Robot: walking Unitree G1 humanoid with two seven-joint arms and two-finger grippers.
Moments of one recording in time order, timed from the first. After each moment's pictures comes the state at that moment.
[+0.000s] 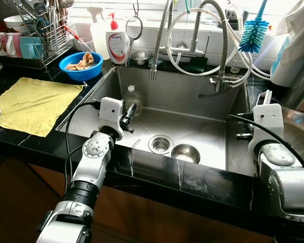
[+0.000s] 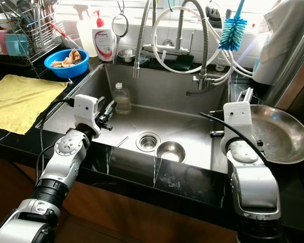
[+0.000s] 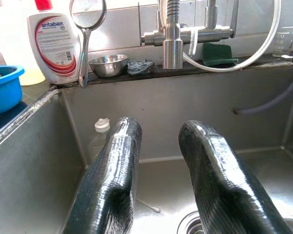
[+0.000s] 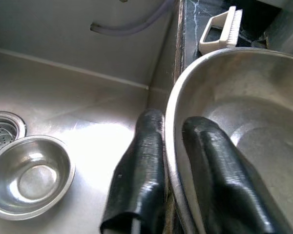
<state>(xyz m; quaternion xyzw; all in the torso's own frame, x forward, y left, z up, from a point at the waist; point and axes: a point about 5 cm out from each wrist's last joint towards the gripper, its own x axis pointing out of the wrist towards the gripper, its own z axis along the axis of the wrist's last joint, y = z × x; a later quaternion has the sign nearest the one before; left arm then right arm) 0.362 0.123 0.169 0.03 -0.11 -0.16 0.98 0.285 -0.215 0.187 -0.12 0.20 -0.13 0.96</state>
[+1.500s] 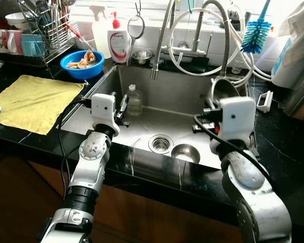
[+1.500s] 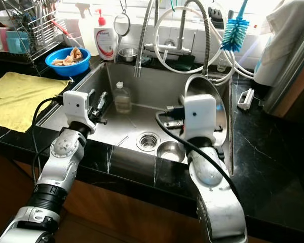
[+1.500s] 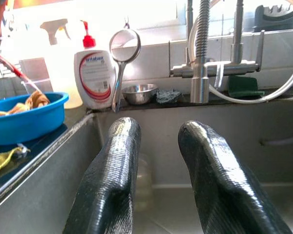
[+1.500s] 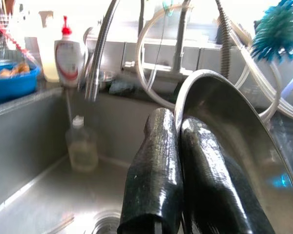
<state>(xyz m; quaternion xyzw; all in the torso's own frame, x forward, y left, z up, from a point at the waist) 0.348 0.130 0.184 0.04 -0.17 -0.10 0.98 0.260 -0.125 0.218 -0.05 -0.07 0.01 1.00</state>
